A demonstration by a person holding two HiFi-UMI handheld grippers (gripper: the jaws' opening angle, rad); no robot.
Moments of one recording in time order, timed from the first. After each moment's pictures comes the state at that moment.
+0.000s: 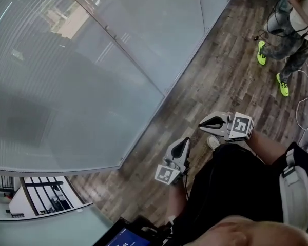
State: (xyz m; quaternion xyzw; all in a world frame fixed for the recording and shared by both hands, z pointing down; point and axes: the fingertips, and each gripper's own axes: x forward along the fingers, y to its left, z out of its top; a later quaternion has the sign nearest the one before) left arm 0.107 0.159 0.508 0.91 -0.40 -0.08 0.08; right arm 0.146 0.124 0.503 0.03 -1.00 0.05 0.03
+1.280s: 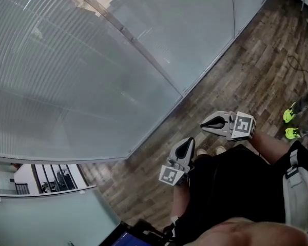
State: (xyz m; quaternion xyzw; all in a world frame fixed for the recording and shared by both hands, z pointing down) left arm 0.104 0.040 0.505 0.86 -0.50 -0.05 0.06; right arm 0.127 -0.001 0.507 -0.09 -0.99 0.05 0.00
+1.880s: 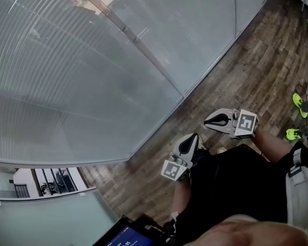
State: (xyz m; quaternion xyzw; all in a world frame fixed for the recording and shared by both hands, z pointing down) left arm 0.091 0.007 0.510 0.88 -0.47 -0.06 0.06; right arm 0.111 -0.030 0.509 -0.07 -1.00 0.05 0.01
